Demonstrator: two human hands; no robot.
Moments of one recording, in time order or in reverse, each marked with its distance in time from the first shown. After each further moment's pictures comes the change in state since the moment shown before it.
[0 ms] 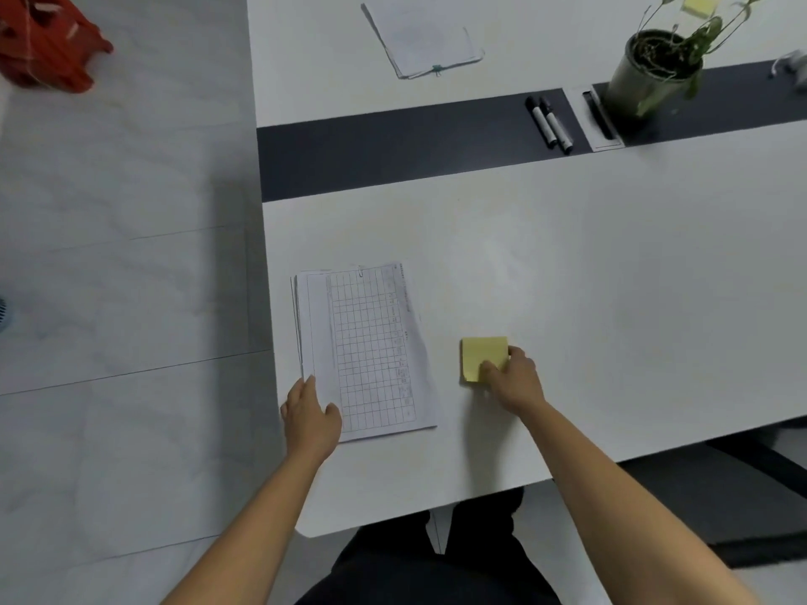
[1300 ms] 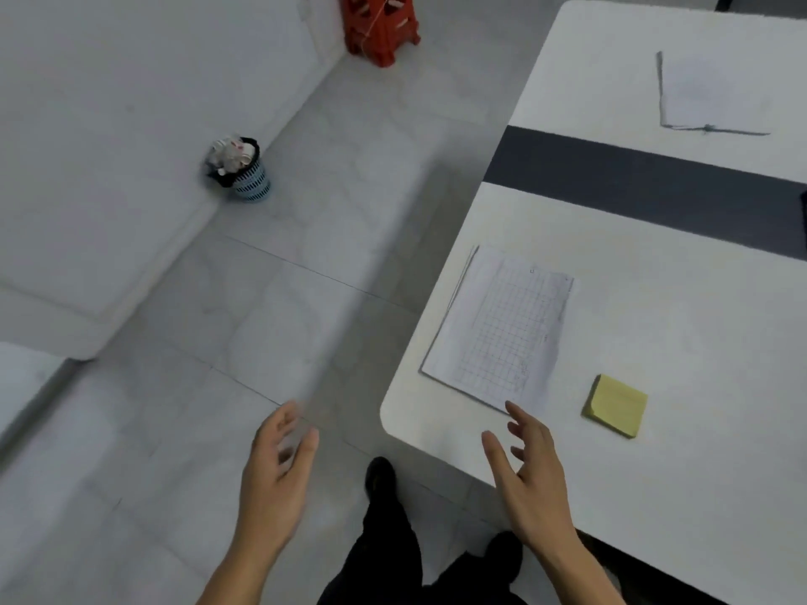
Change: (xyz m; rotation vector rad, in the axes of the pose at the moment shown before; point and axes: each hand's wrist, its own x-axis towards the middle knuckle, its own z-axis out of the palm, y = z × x) left_hand -0.276 -0.086 -0.072 -0.609 0.580 -0.176; right_hand -0.192 0.005 0.021 0.067 -0.367 -0.713
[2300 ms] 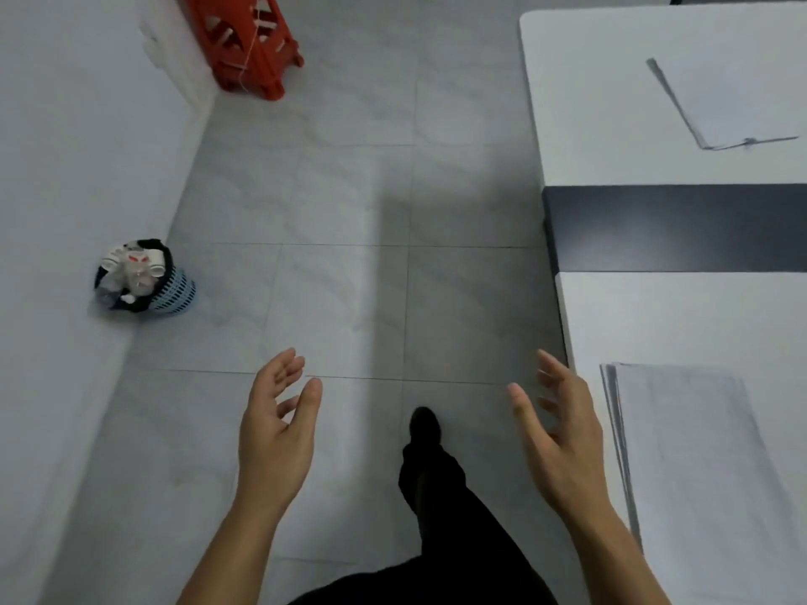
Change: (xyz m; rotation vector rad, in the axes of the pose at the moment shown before) left_hand 0.531 0.149 -0.071 -0.034 -0.290 0.300; right_hand 0.328 -0.247 0.215 0.058 0.517 0.041
